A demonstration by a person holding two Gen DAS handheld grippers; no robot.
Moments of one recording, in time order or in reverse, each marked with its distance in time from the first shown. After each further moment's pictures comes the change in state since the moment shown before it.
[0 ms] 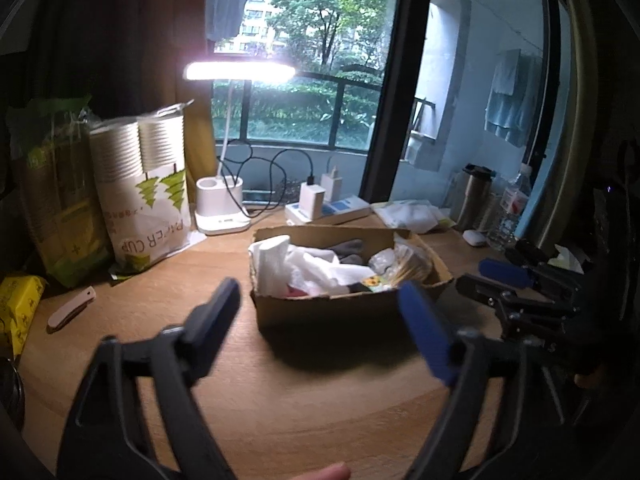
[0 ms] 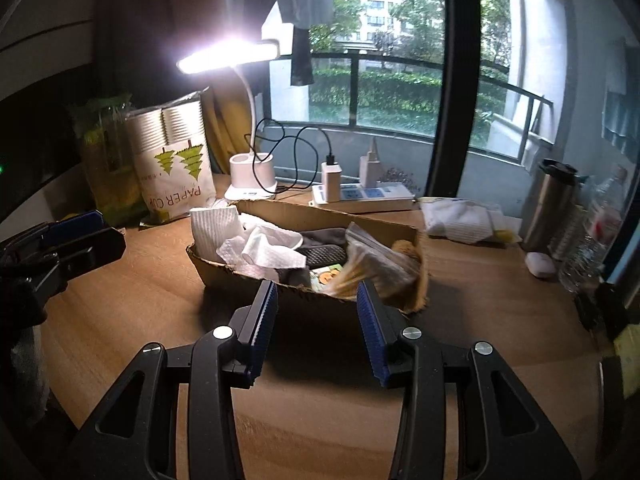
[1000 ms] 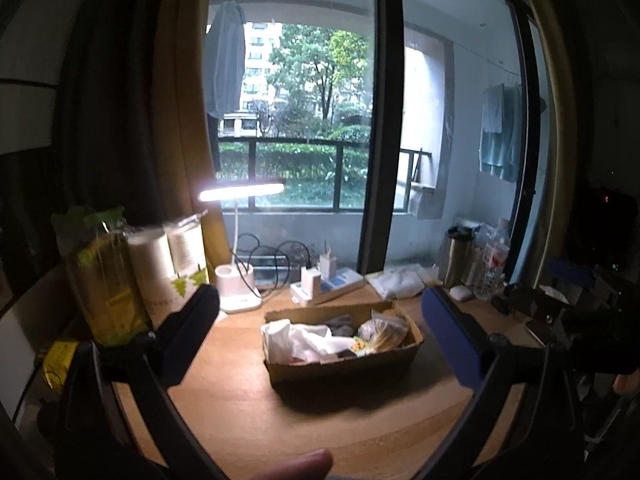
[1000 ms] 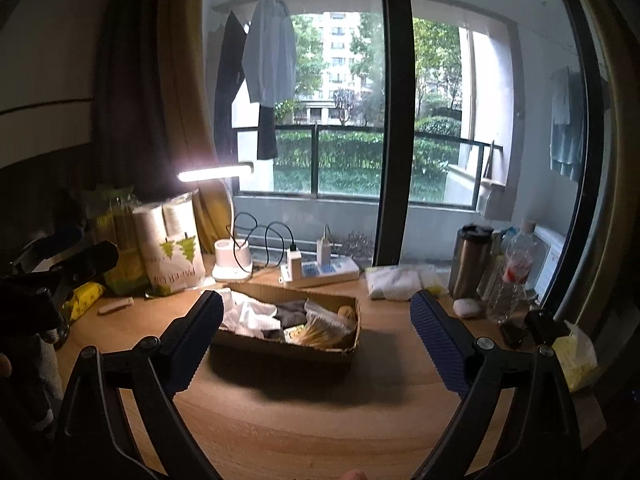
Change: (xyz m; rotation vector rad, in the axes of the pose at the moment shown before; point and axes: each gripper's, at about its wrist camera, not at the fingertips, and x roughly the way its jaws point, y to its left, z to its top) left arm -0.103 -0.036 0.055 0.075 -0.223 0.053; right arm -0.148 -0.002 0.027 0.048 -0.245 -0.127
